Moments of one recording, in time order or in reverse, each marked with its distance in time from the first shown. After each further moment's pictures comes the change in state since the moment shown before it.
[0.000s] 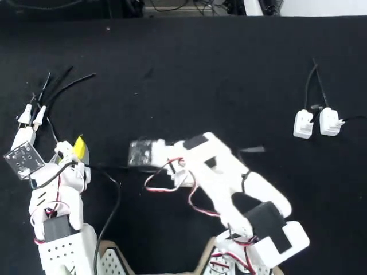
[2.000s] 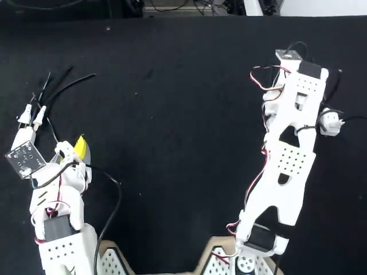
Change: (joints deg) left arm 0.5 0.0 0.0 -0.2 0.0; right arm 46.9 65.1 -107.5 45.6 -39.1
